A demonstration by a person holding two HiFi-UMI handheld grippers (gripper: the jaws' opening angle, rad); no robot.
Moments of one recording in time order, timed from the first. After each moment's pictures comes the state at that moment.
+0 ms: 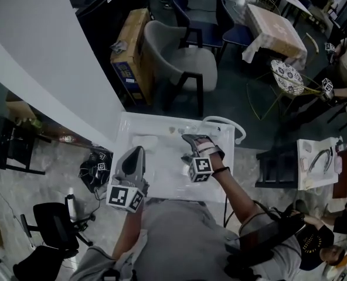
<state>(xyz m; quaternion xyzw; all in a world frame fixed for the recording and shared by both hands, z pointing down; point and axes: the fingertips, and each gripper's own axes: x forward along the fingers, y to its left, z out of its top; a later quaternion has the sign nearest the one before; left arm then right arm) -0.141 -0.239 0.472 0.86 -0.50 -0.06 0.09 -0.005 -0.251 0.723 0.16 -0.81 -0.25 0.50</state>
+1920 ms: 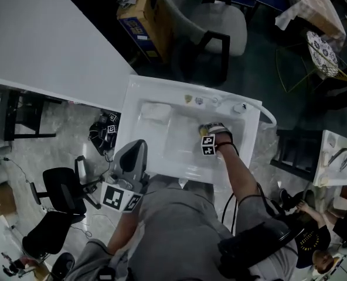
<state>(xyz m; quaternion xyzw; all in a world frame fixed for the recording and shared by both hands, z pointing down) -0.143 -0.232 0.508 0.87 -0.49 -0.04 0.10 0.092 -0.203 1.092 -0.06 -0.70 -0.13 0.70</state>
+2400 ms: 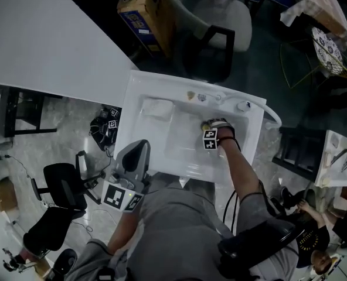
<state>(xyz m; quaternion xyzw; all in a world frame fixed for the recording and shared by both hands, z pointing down) -0.140 -0.233 0.529 0.87 -0.48 -0.02 0.13 0.090 -0.209 1.100 -0.08 -0.70 -0.09 0.70</state>
